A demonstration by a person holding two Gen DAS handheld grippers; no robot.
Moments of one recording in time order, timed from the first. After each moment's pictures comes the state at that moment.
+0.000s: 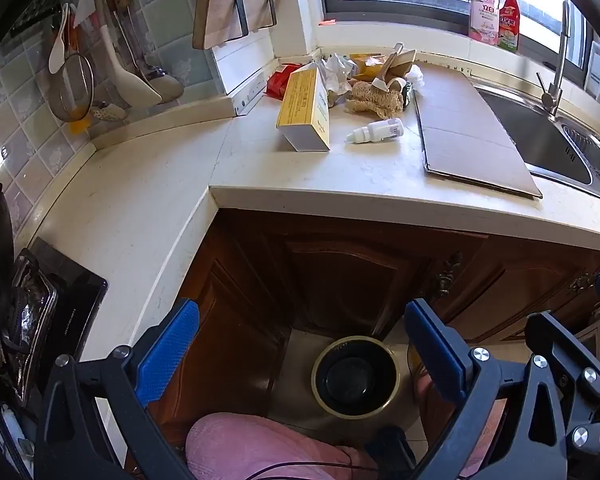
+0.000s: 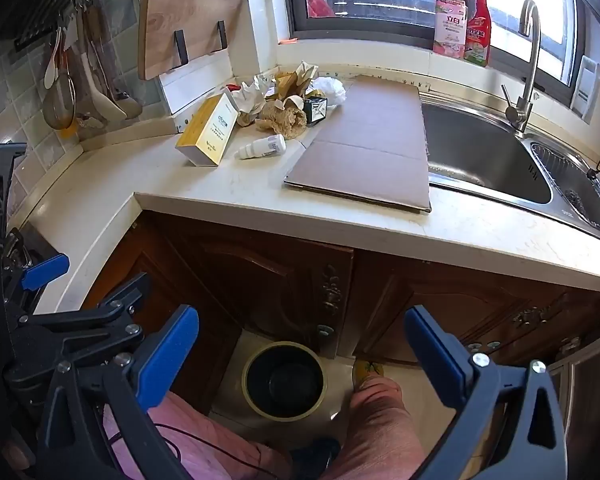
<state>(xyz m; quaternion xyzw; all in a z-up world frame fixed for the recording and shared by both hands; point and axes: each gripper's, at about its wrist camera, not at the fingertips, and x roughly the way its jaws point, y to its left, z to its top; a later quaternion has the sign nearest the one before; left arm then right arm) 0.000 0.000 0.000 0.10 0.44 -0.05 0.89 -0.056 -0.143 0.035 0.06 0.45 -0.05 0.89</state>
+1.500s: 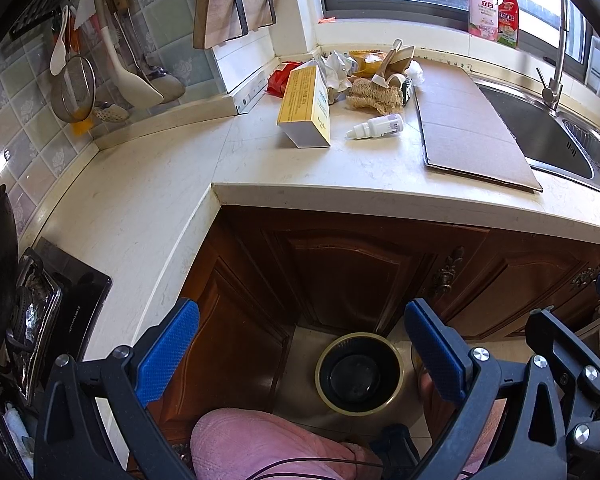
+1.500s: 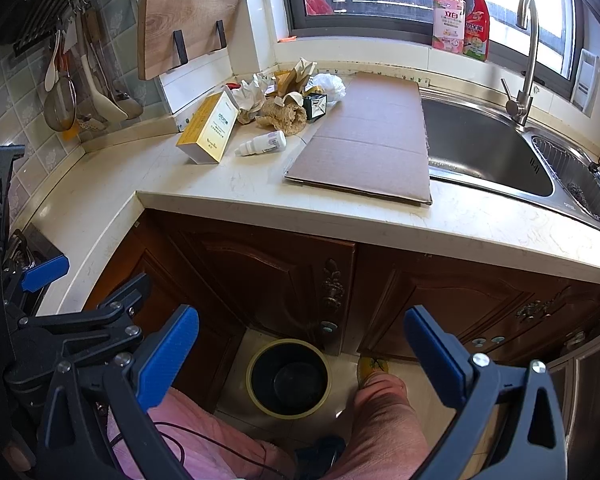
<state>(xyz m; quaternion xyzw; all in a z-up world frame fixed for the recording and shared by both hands) -0.006 0.000 0.001 0.11 0.44 -0.04 0.89 -0.060 -0.145 0.032 0.07 0.45 -0.05 0.89</state>
